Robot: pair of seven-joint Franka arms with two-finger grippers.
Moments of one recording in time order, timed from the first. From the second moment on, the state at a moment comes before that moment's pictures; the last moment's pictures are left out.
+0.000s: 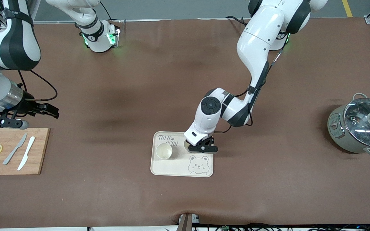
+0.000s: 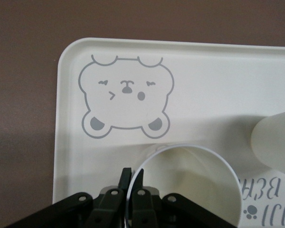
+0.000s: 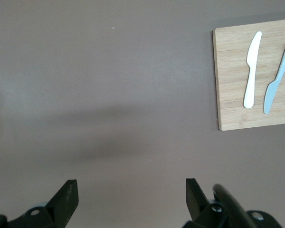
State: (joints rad) left arm -0.66 0.93 0.04 -1.28 0.02 2.45 -0.63; right arm -0.05 0.10 0.05 -1.82 -0.02 1.91 0.10
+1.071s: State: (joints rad) left arm -0.47 0.62 0.05 -1.42 0.03 2.10 -0.22; right arm 0.24 0.18 0.06 -1.79 0.08 2.09 0.60
